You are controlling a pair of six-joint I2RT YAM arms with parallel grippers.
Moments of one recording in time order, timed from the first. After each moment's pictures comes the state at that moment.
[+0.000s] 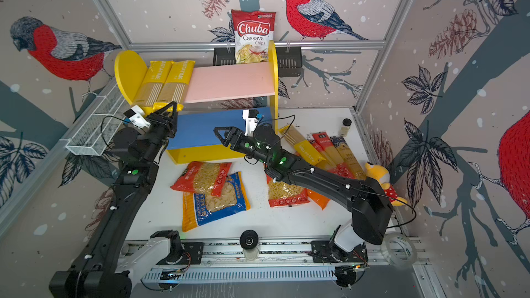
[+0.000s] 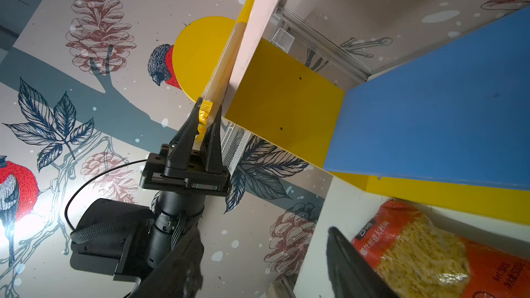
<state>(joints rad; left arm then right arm) 0.01 0.99 0.92 0.28 0.29 -1.36 0.98 1.54 1.22 0.35 -0.13 1.01</state>
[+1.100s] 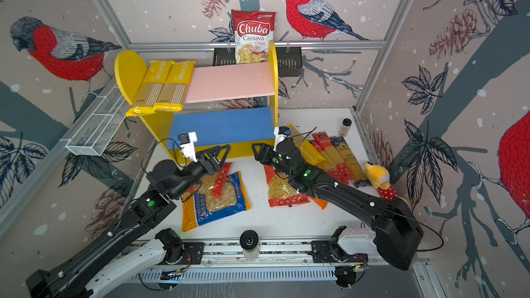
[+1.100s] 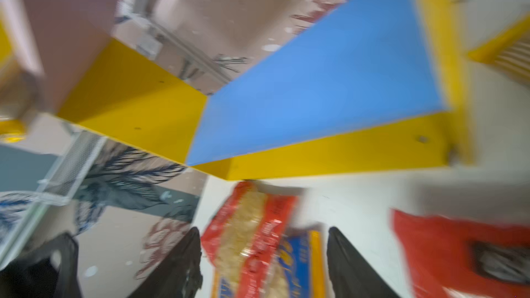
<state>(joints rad) -0.74 0.77 0.64 0.08 0.02 -0.71 0.81 1.24 0.81 0.08 0.05 0.82</state>
